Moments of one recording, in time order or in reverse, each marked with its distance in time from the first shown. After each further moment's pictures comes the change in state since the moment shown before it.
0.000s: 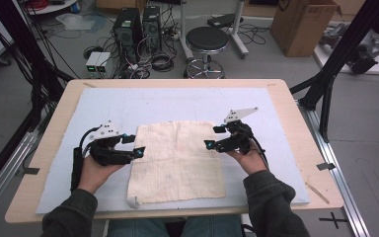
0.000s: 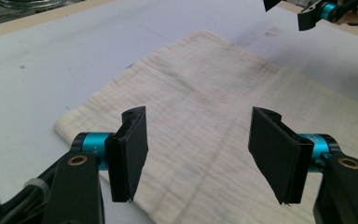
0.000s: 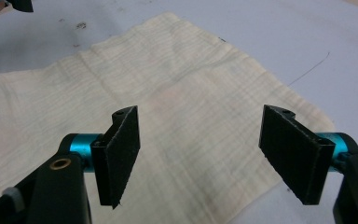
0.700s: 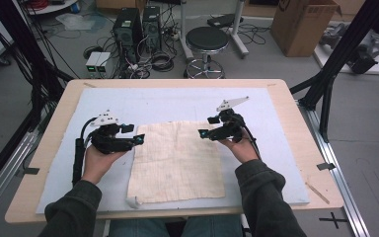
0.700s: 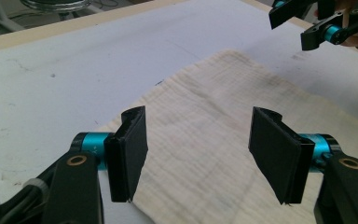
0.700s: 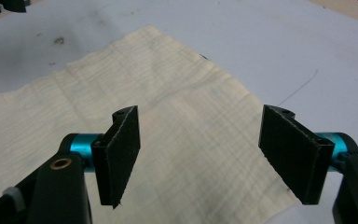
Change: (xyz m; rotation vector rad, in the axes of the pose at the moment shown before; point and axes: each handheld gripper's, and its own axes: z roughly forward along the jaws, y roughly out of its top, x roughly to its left) left arm 0.023 0.010 0.014 -0.036 0.052 -0.076; right arm -0.023 0.021 0.025 0.007 -0.011 0.028
